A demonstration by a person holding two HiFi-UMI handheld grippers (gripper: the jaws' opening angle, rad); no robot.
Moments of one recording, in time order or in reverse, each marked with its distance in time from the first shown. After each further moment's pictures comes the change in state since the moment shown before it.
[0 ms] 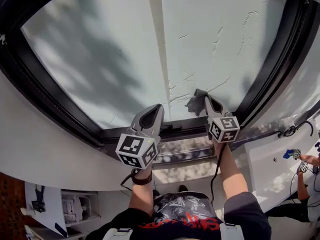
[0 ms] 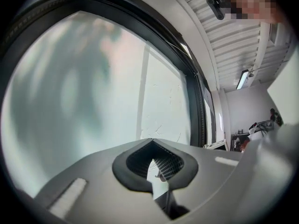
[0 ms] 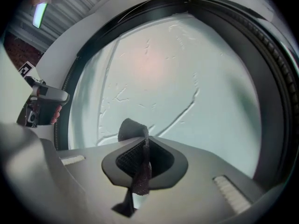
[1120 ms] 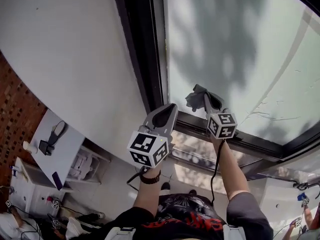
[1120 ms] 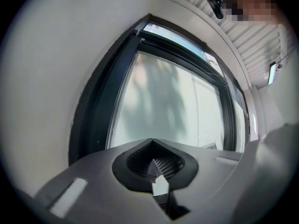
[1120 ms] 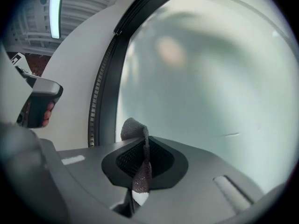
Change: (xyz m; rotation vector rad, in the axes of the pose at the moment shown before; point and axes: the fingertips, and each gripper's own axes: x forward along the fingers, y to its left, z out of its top) left arm -0.239 0.169 0.019 -0.027 -0.066 0.413; right arm 0.141 0.362 -0.023 -0.021 0.061 0.466
